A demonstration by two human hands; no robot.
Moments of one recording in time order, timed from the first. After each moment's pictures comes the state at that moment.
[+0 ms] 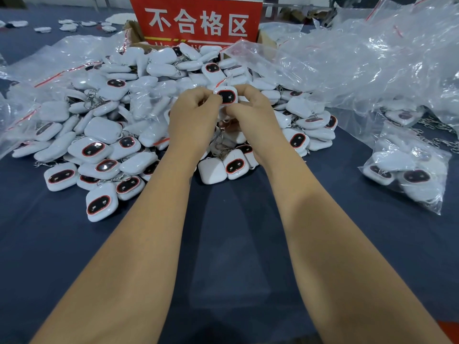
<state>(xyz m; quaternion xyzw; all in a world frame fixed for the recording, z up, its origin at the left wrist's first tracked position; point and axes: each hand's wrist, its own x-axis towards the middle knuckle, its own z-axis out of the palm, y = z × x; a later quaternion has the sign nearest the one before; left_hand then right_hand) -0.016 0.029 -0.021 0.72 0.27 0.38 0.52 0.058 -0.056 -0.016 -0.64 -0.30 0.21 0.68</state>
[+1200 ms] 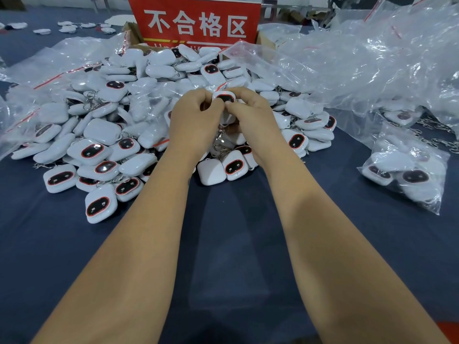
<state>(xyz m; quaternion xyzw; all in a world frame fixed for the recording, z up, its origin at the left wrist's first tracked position) -0.016 0.029 -0.021 0.76 0.26 0.37 0.47 0.059 -0.055 -0.018 -0.65 -0.29 0.20 0.68</state>
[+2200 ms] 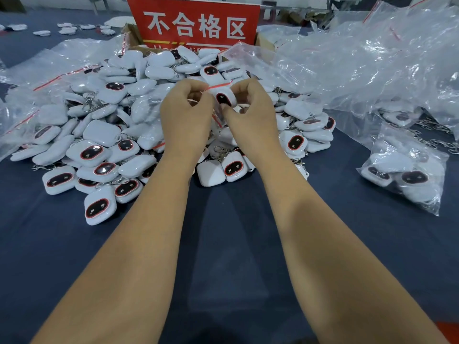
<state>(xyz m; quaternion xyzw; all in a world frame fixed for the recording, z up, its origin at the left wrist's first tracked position) -0.017 0.028 -0.016 0.70 0.27 0.47 0.47 0.048 -0.056 -0.017 -0.70 -0.35 0.00 0.62</state>
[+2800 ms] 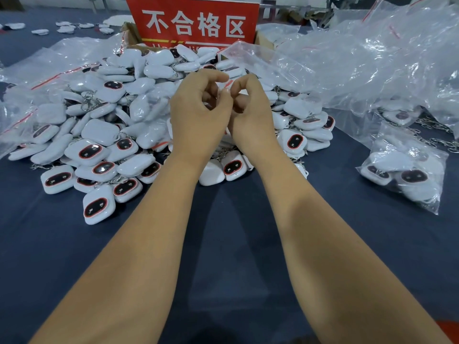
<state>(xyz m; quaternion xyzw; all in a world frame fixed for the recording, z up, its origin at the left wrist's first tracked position) -0.016 0.011 -0.017 0.74 0.16 0.52 0.40 0.047 -0.056 -0.020 -0.65 -0.36 0.07 0.67</state>
